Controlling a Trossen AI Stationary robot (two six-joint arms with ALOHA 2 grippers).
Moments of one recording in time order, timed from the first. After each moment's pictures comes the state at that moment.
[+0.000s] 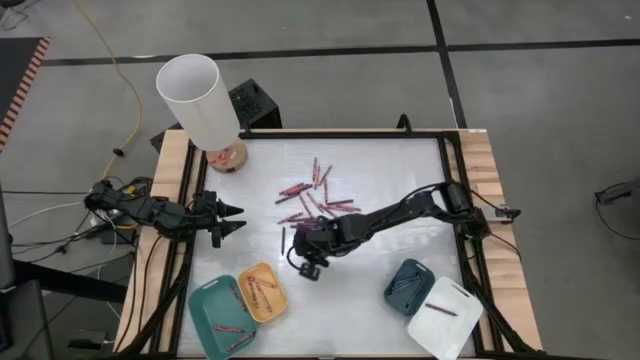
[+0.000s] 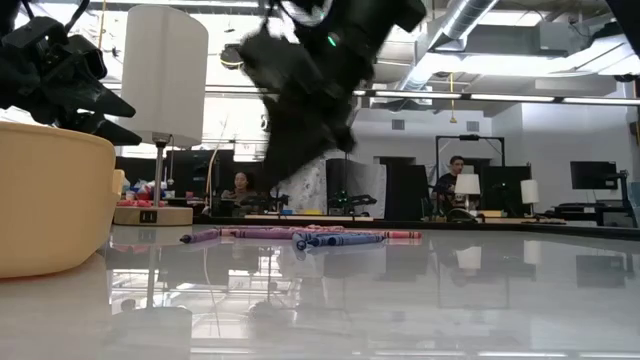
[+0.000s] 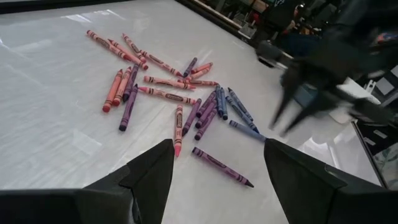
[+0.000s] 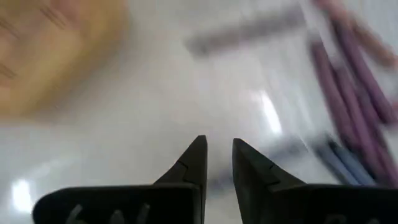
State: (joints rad) left arm -0.34 0.01 0.13 -0.38 -0.52 -0.61; right arm 0.20 2.04 1.60 -0.54 0.14 0.47
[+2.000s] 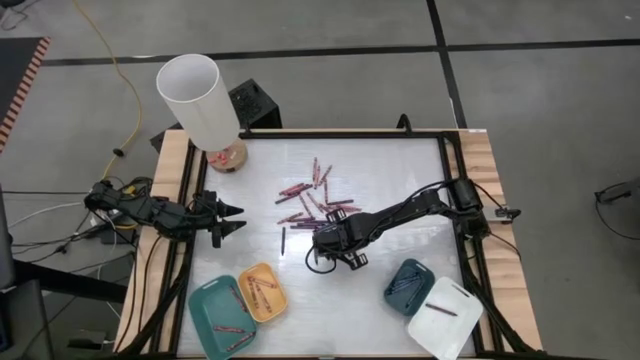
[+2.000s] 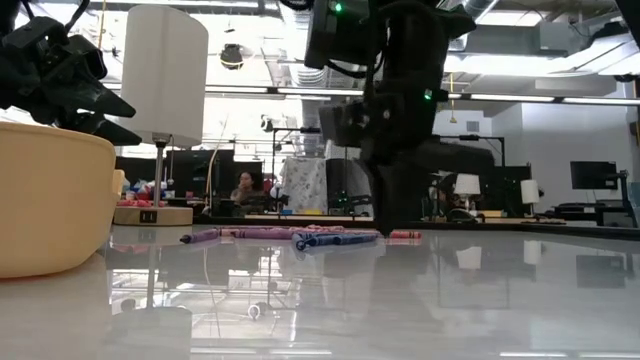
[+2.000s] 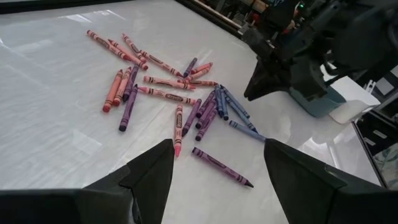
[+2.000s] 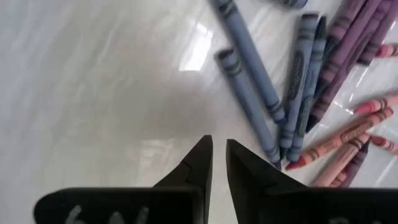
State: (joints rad) left arm -0.34 0.01 0.13 -0.38 -0.52 -0.61; right arm 0.19 1.98 1.44 -0.83 0.29 -0.29
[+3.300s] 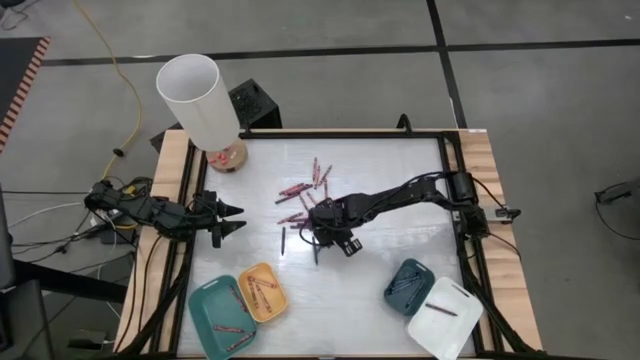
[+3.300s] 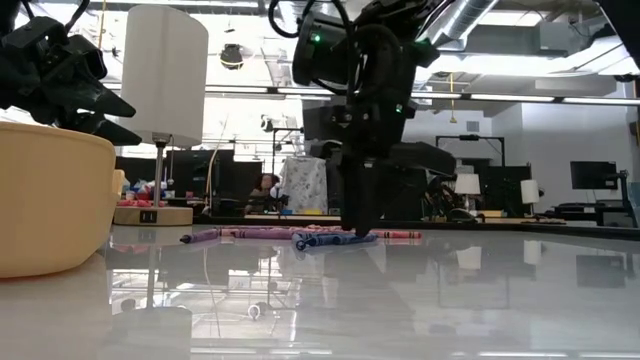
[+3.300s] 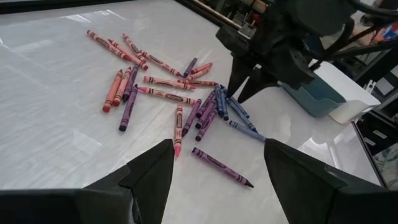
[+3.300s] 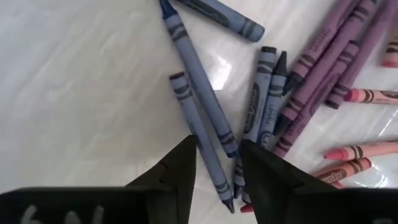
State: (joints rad) left arm -0.34 0.01 0.13 -0.38 -0.52 -0.61; right arm 0.05 1.98 1.44 -0.70 0.08 -0.54
